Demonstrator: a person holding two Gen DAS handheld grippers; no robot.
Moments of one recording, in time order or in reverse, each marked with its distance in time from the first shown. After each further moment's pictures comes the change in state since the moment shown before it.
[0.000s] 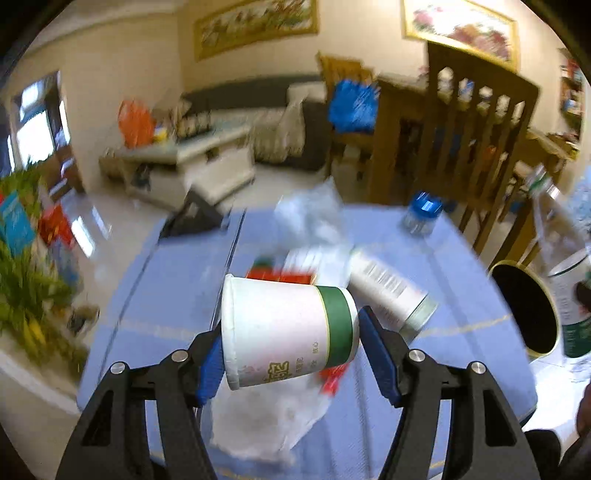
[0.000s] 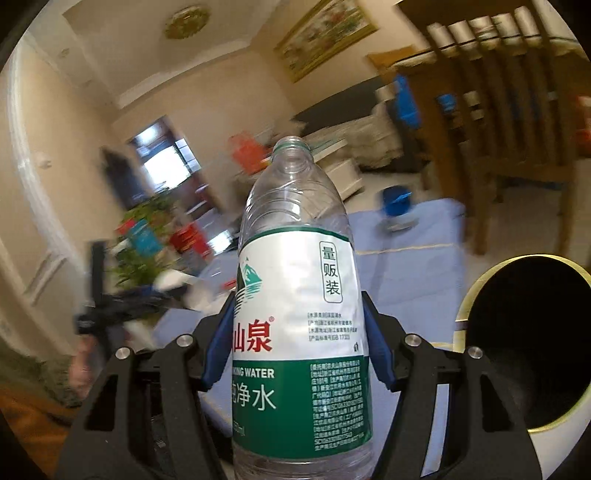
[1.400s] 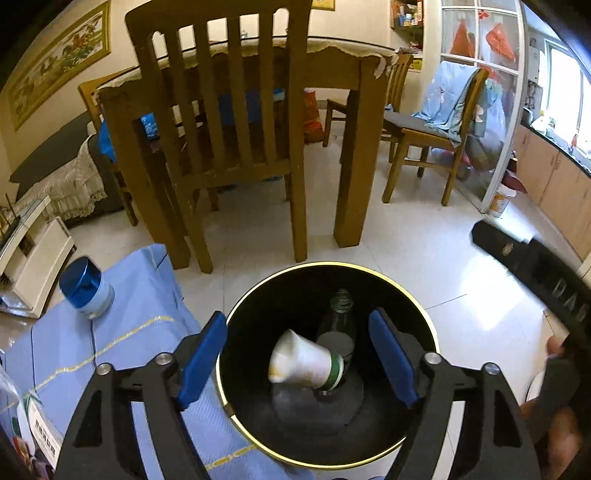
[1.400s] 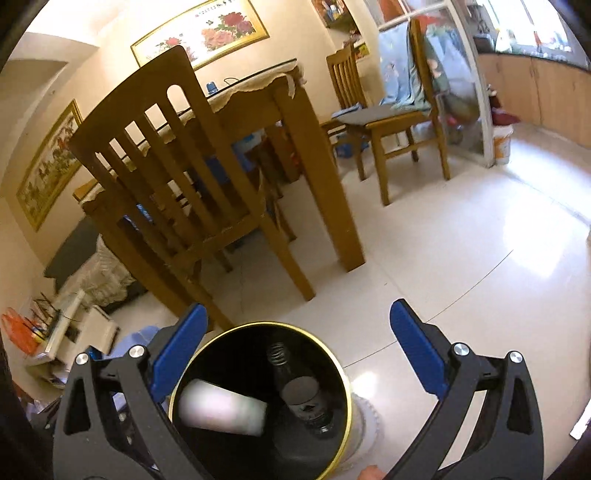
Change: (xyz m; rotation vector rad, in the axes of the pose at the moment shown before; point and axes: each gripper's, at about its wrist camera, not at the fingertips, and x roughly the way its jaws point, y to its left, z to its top) left arm 0.107 -0.366 0.026 0.428 0.078 -0.473; right arm -0.112 -0.185 -0.017 0.522 -0.415 -0.976
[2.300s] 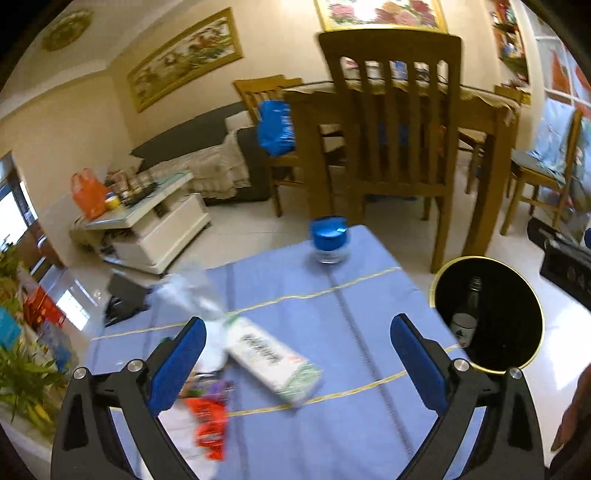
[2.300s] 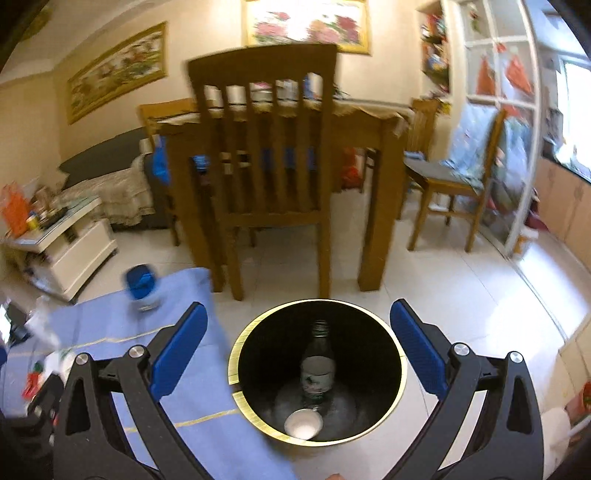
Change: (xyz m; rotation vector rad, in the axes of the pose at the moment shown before) left arm -0.177 0.143 -0.081 -0.196 -0.076 0.463; right arm -0.106 0.178 -0.059 -0.445 -0.009 0.050
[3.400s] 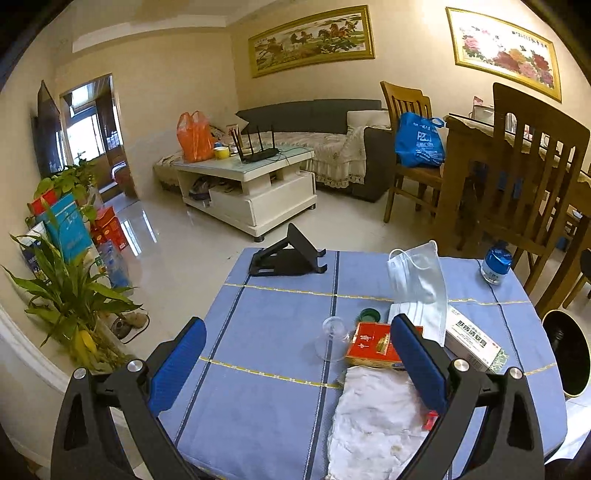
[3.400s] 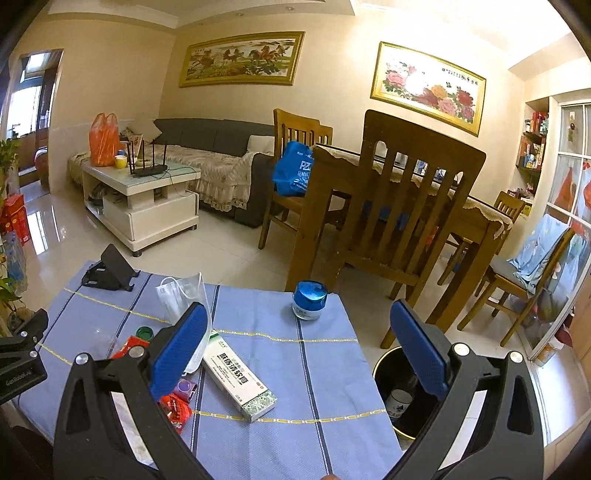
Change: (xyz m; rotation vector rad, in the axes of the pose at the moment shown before) left arm -0.046 0.230 -0.064 -0.312 0.014 0.239; right arm -0.122 0.233 -0.012 -0.353 -0.115 0.195
